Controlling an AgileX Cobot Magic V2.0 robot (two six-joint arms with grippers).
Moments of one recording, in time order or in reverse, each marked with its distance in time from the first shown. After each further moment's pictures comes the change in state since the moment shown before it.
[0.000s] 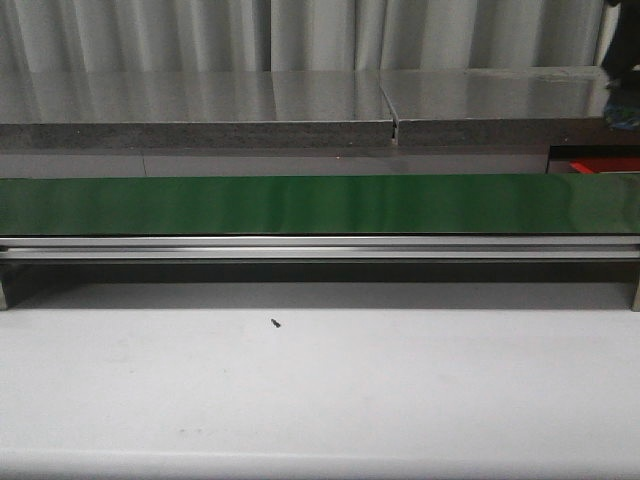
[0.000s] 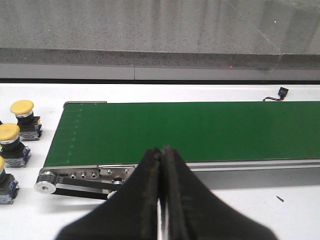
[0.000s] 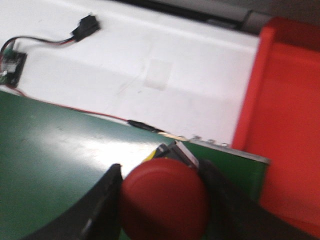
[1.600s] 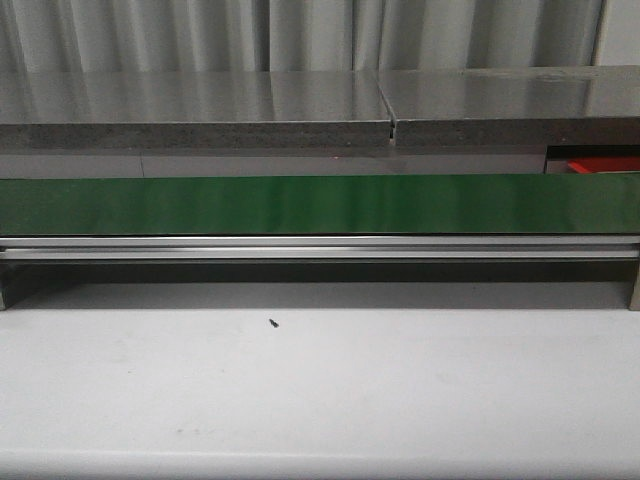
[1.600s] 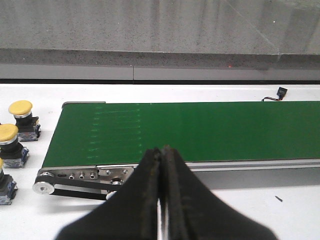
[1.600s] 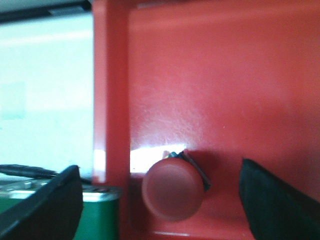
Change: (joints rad) left arm 0.000 0.000 0.000 0.000 0.000 0.000; right arm -0.251 0.446 -0.485 0.071 0.200 0.073
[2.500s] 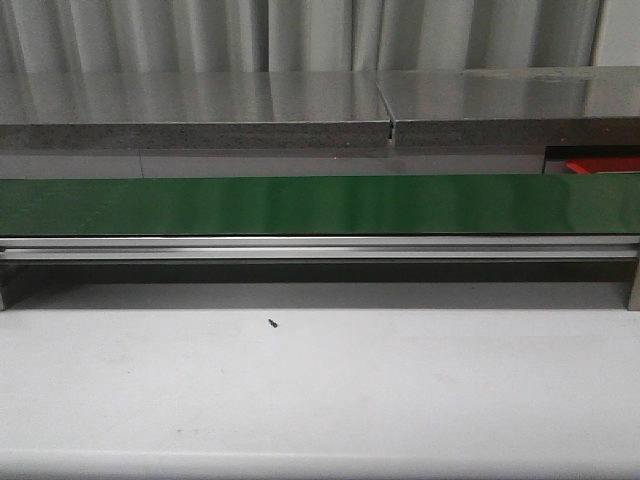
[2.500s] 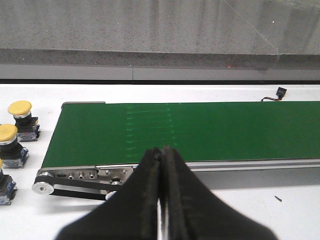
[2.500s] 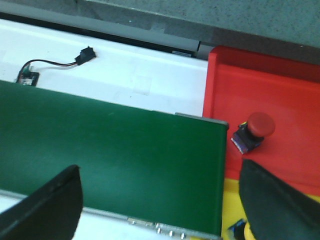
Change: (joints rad) left arm 0.000 0.000 0.000 0.000 0.000 0.000; right arm 0.293 -0.988 0.948 -0.153 -0.408 0.000
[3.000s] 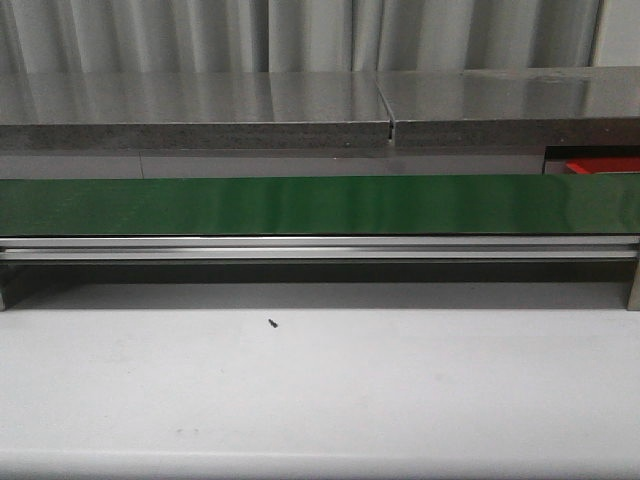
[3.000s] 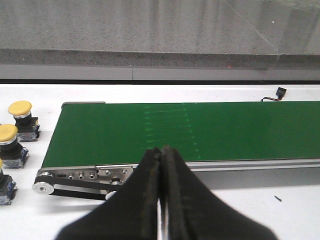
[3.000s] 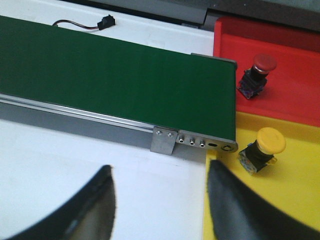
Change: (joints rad) left arm 0.000 0.000 0.000 0.000 0.000 0.000; right arm 0.012 -0.609 0.553 0.003 -0.062 0.000
